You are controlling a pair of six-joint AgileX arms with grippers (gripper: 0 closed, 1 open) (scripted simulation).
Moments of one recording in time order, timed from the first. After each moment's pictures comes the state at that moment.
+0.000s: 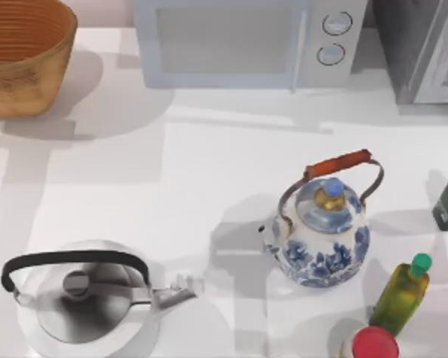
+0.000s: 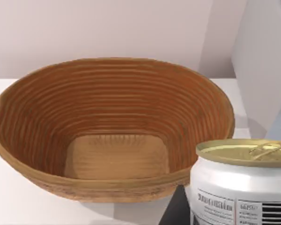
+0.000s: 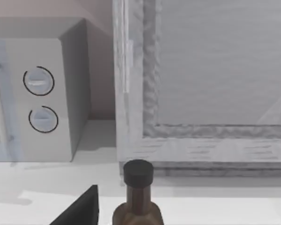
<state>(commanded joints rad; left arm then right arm) 0.05 1.18 1.23 -0.54 0.10 0.04 0.00 0.00 0.00 0.00 0.00 0.00</state>
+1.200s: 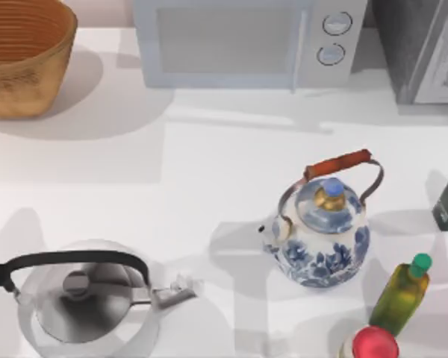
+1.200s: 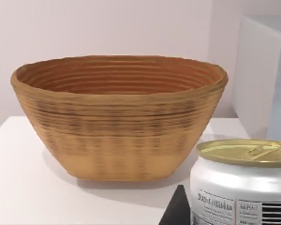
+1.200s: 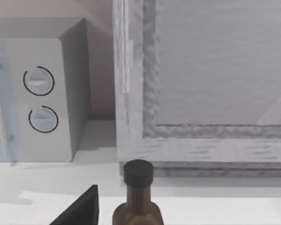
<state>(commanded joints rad) 0.00 0.00 0.00 0.00 0.00 0.00 0.00 0.00 0.00 0.00 0.00 0.00</state>
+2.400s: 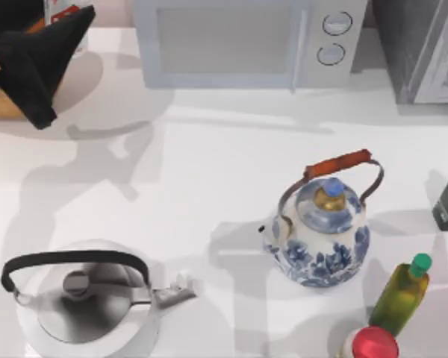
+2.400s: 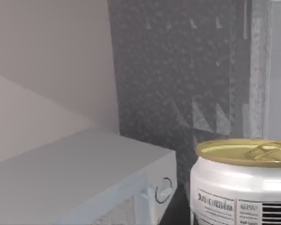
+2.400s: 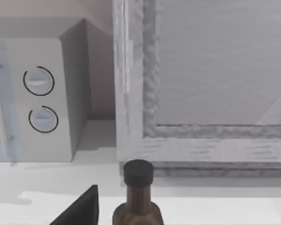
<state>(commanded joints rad) -0.08 1.12 0.66 0.58 0.80 -0.01 0.00 0.00 0.00 0.00 0.00 0.00</state>
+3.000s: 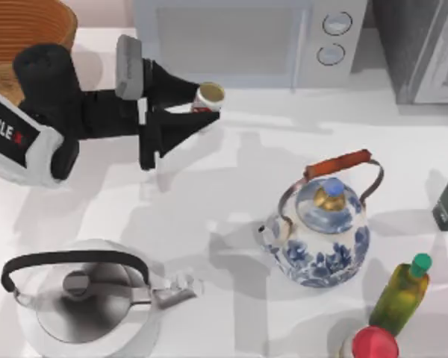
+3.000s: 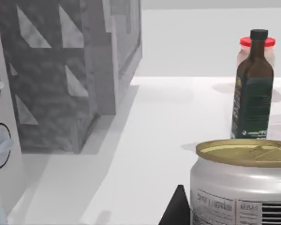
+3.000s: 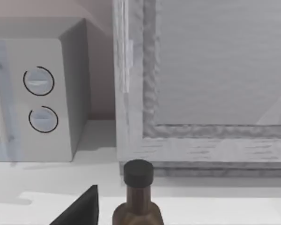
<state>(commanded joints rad) -0.21 2.26 1.11 1.15 1.31 0.03 0.00 0.00 0.00 0.00 0.00 0.00</state>
